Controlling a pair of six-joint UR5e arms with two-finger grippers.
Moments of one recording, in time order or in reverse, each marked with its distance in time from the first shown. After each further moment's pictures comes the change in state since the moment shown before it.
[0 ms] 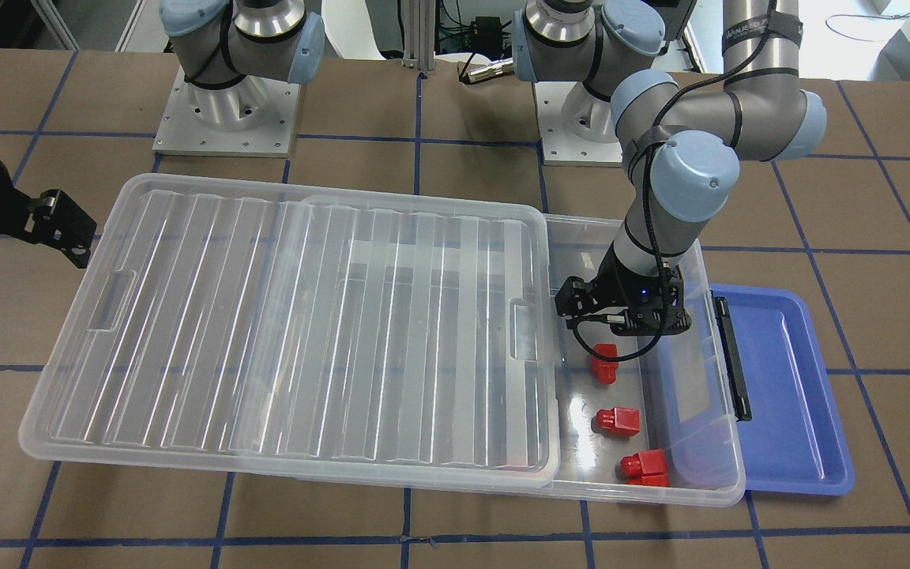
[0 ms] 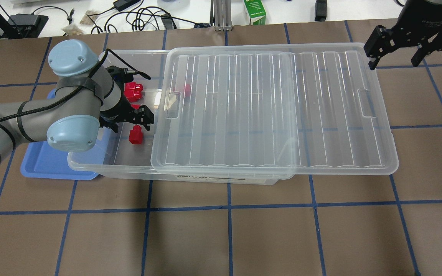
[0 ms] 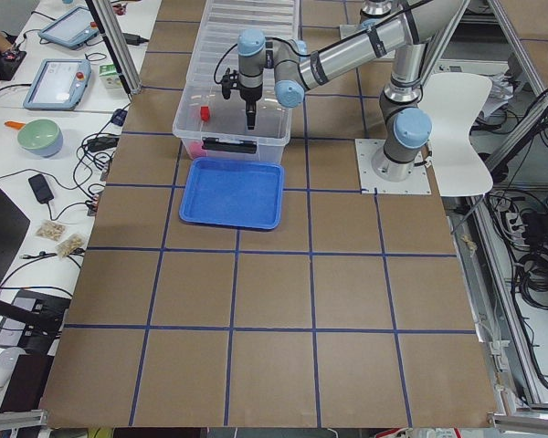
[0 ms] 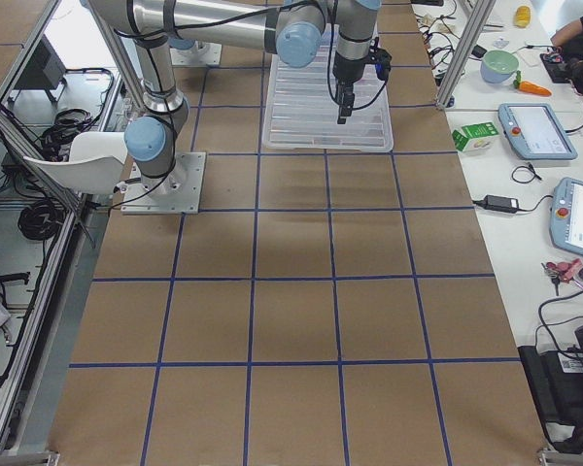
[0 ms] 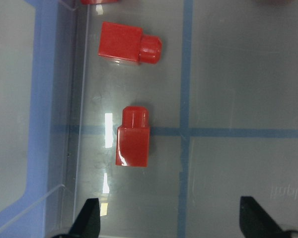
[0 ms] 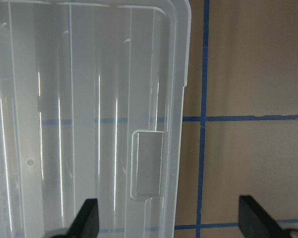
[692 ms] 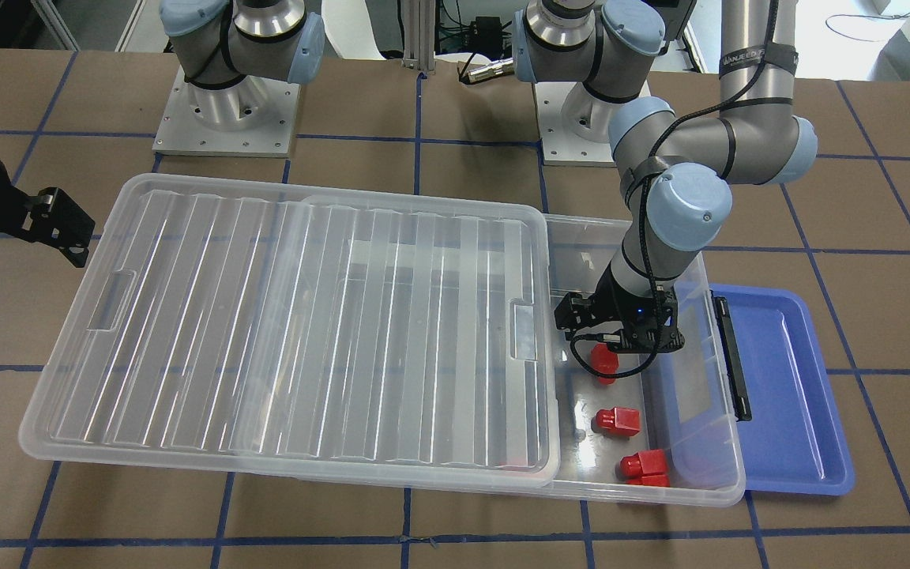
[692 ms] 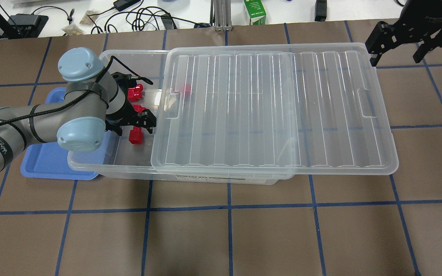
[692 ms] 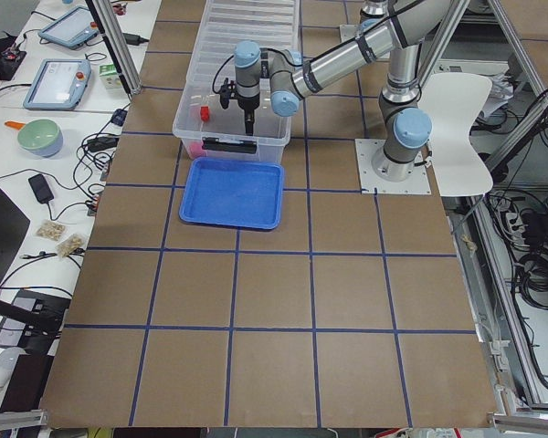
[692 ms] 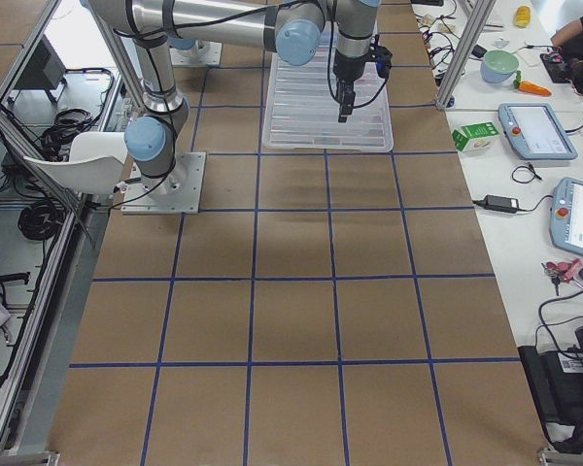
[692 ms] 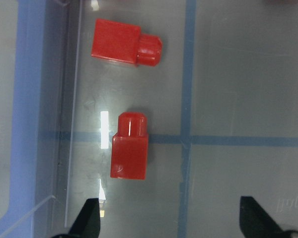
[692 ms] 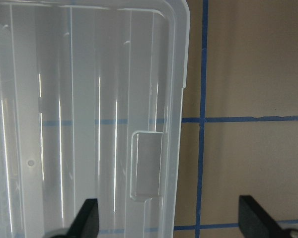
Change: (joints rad) left arm 0.008 -0.061 -0.006 0.036 0.005 0.019; right arm 0.001 -0.002 -0.001 -0.002 -0.002 0.001
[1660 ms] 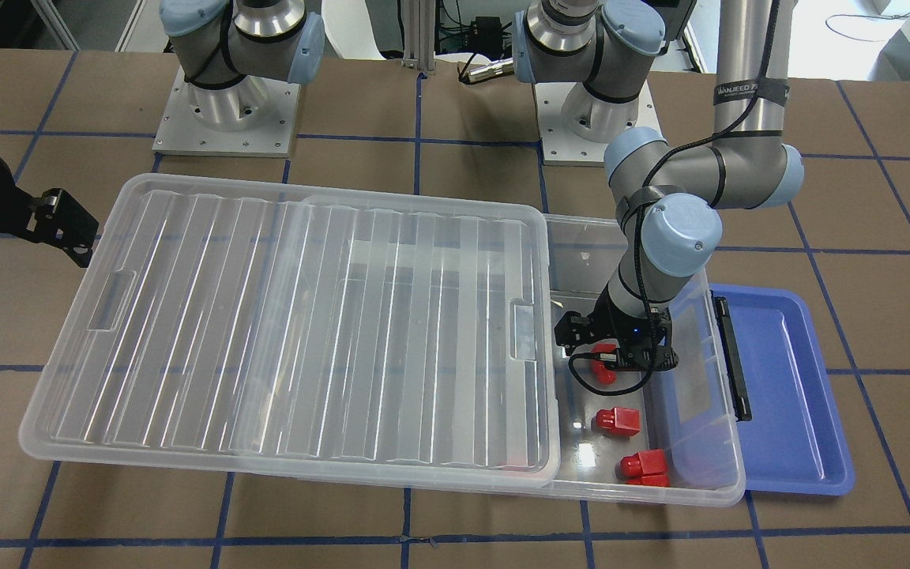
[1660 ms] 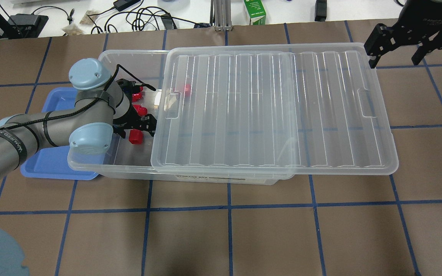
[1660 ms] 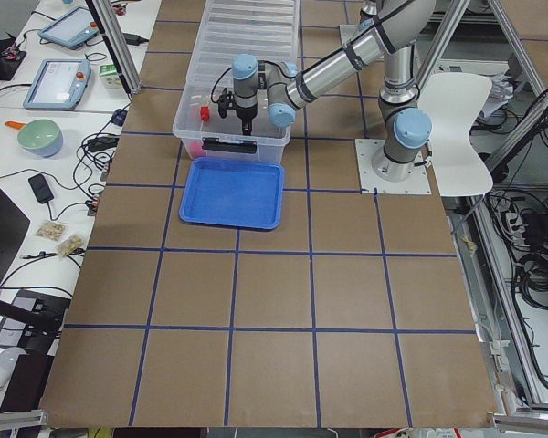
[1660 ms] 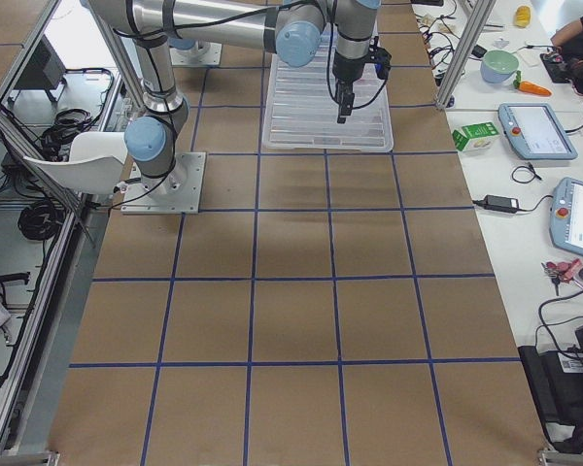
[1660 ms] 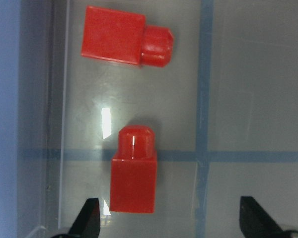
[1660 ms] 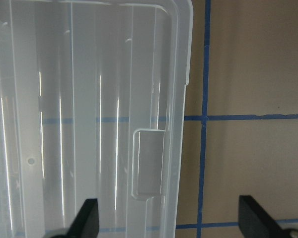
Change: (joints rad) left arm 0.019 -0.071 -0.018 0.095 0.002 0.034; right arm 0.000 0.000 0.008 0.002 0.002 0.000
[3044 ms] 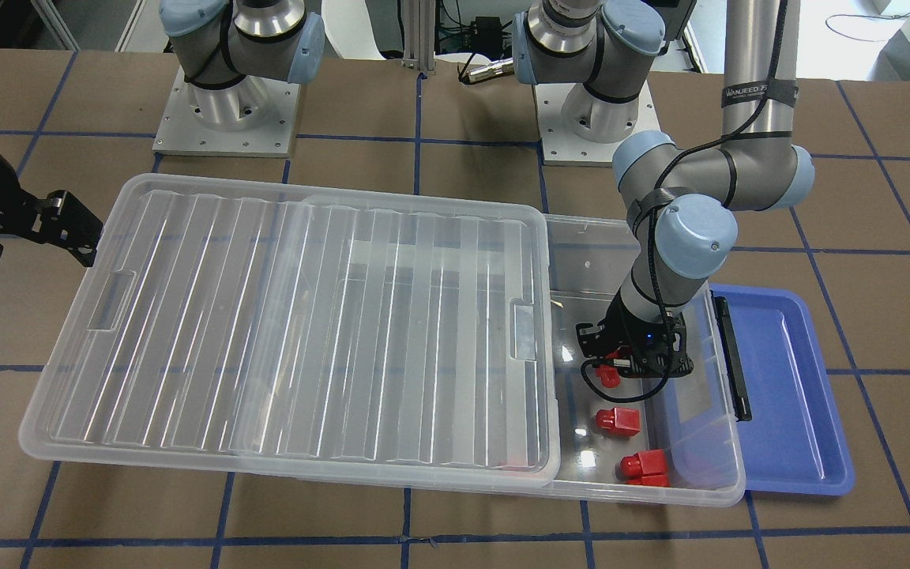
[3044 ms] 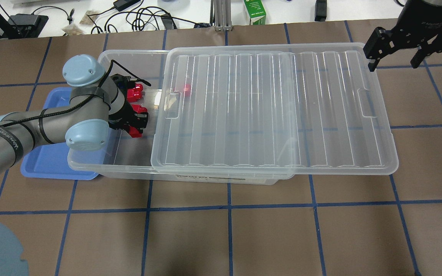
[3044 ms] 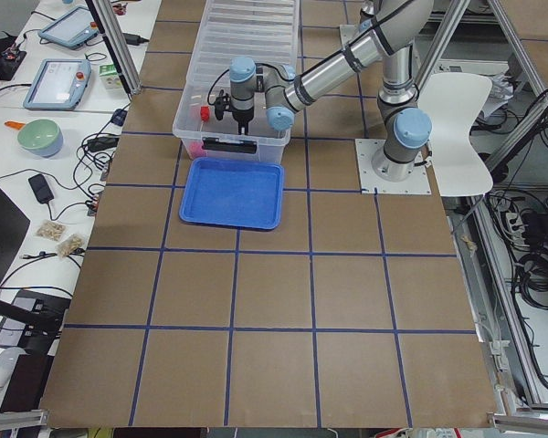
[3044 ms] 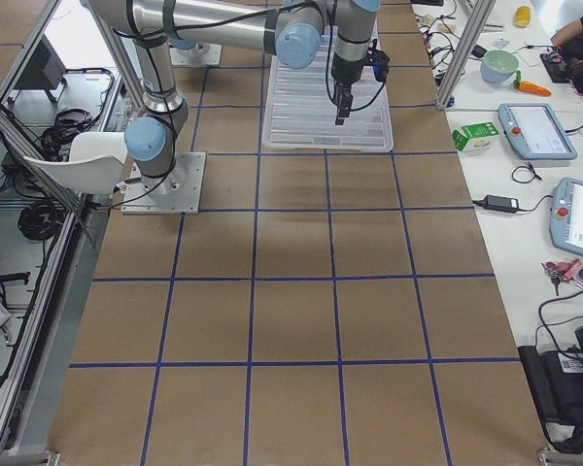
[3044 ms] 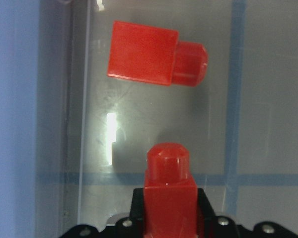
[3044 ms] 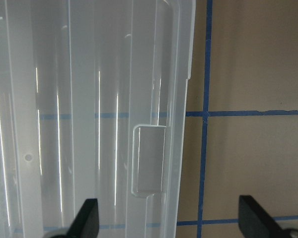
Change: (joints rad) left arm 0.009 0.009 0.028 0.005 0.004 0.010; right arm 0.000 0.000 0.012 0.004 -0.003 0.000
